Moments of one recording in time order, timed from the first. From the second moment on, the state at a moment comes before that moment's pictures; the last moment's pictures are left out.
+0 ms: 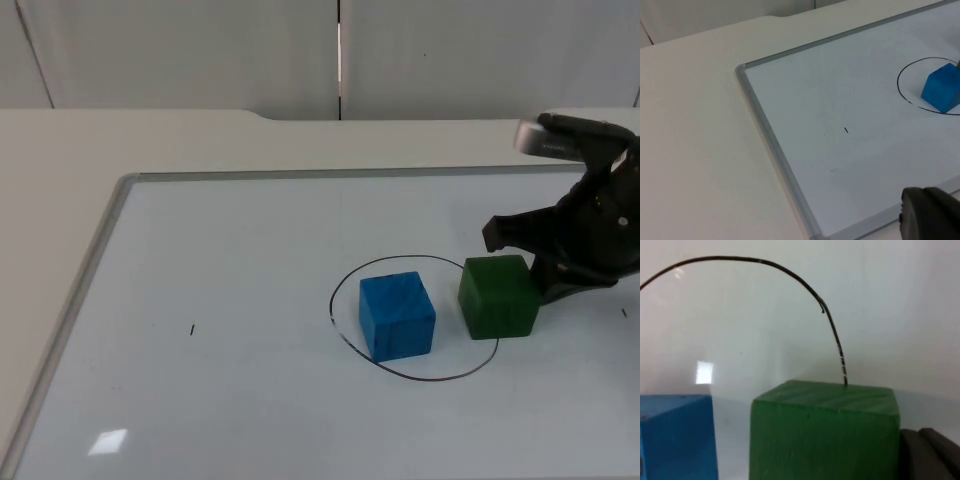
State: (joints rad) right arm 0.32 1.96 -1.04 0.35 0.39 -0.06; left arm -0.38 0.00 -0.50 0.01 1.08 0.02
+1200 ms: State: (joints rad) right arm 0.39 1.96 -1.04 0.42 0.35 -0.07; left arm -0.38 0.00 -0.50 0.01 1.08 0.02
